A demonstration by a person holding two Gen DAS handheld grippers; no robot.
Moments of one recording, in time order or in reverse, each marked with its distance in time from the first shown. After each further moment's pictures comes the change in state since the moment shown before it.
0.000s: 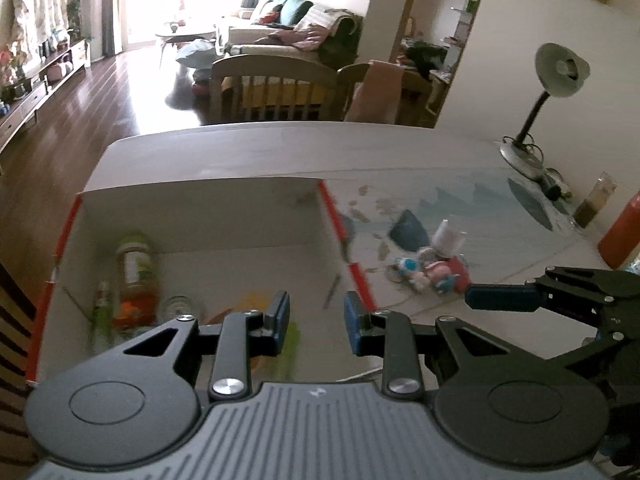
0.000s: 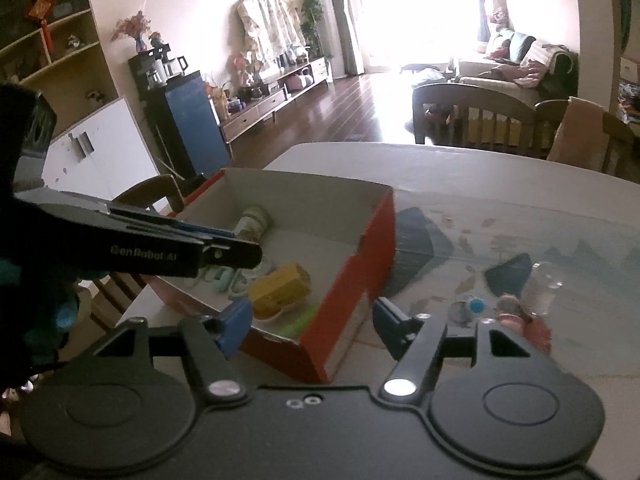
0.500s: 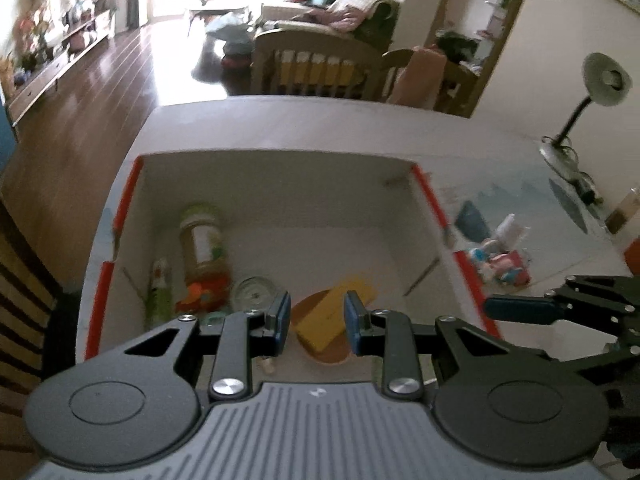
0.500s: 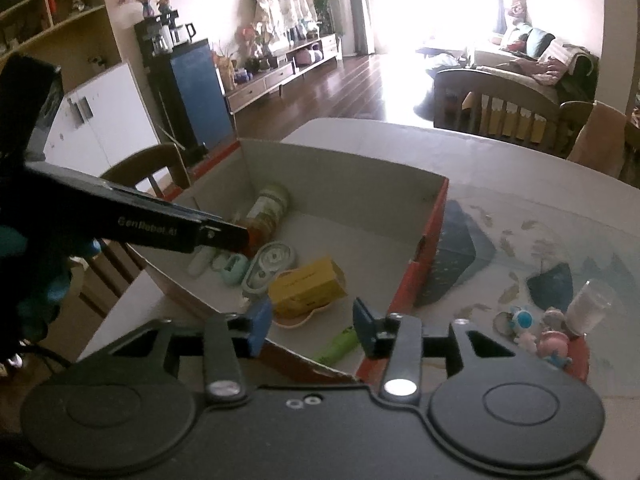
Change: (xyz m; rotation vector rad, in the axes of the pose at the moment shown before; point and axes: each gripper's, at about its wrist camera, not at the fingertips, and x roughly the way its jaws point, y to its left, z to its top) left arm 0.014 0.080 -0.006 -0.064 0.055 0.042; right arm 0.053 0.043 0.010 -0.062 0.076 -0.012
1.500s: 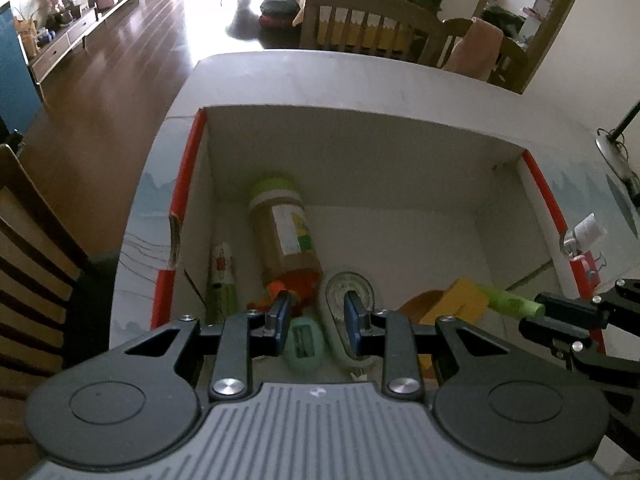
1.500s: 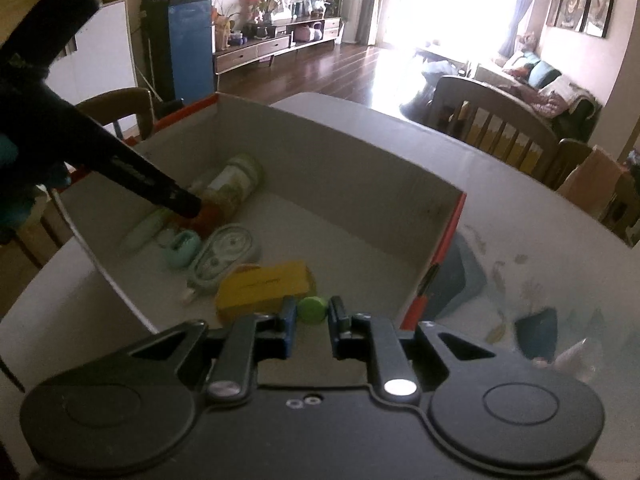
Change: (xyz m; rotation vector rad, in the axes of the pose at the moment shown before) left arm 0.056 0.071 0.009 -0.077 0.139 0.084; right arm 0.066 0.012 0.005 -0.188 0.077 -0.136
